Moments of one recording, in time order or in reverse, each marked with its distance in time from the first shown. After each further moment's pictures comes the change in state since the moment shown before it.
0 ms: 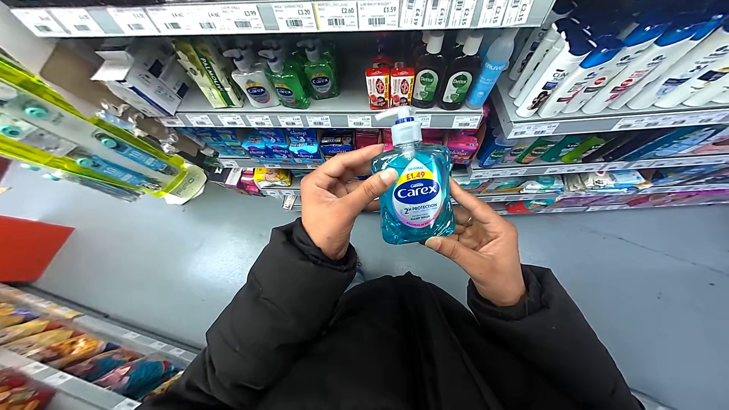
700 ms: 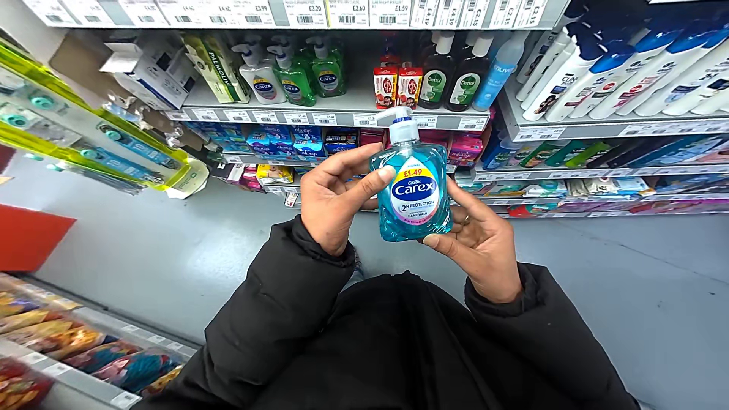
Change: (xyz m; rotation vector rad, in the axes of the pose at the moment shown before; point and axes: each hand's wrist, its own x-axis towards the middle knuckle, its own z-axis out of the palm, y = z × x) left_hand -0.002 0.003 -0.008 0.077 0.080 -0.051; right_hand 0.006 0.004 0.008 0.017 -0.016 0.007
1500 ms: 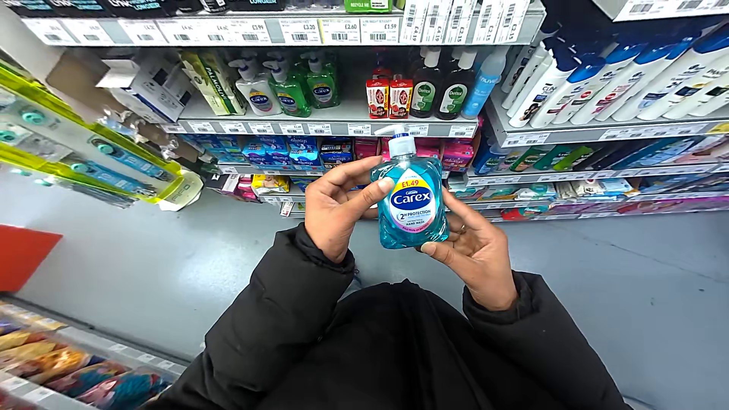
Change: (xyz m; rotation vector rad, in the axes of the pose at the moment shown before) left_hand -0.001 -0.004 0.001 -0.036 -0.045 -0.020; right_hand -0.010 -0.003 0.002 -0.010 0.037 0.026
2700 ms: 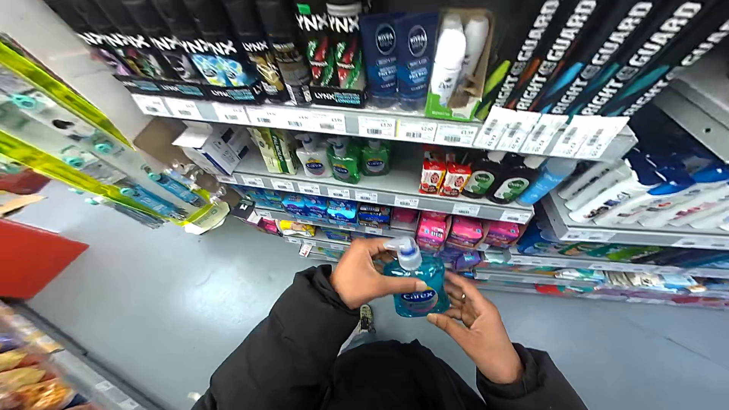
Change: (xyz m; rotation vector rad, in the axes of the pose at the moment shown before) left_hand 0.100 0.002 -0.108 0.359 -0.237 -0.172; right_hand 0.099 0.088 0.043 -0.152 -0.031 0.249
